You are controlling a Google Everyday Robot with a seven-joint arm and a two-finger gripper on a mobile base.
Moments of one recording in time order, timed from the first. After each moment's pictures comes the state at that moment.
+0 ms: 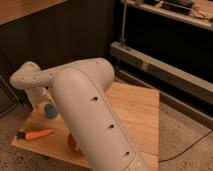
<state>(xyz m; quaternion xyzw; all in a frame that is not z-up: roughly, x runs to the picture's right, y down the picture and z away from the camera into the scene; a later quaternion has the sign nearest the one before) -0.356 0.089 0.809 -0.28 0.13 0.48 0.82</state>
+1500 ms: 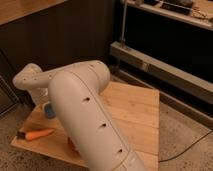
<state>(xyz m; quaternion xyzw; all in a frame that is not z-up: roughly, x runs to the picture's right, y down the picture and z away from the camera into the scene) -0.341 0.100 0.840 -0.28 0.16 0.47 0.82</state>
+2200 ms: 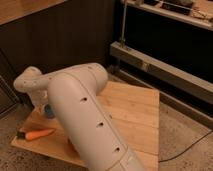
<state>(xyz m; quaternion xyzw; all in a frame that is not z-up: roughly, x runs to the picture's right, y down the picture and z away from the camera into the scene) -0.355 0.111 0.853 -0.28 0.15 0.45 0.83</state>
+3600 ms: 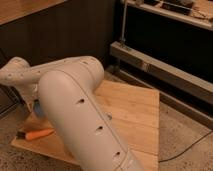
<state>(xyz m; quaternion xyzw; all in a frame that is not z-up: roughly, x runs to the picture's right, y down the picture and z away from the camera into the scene) -0.369 0.062 0.772 -0.25 0.15 0.45 0.84</state>
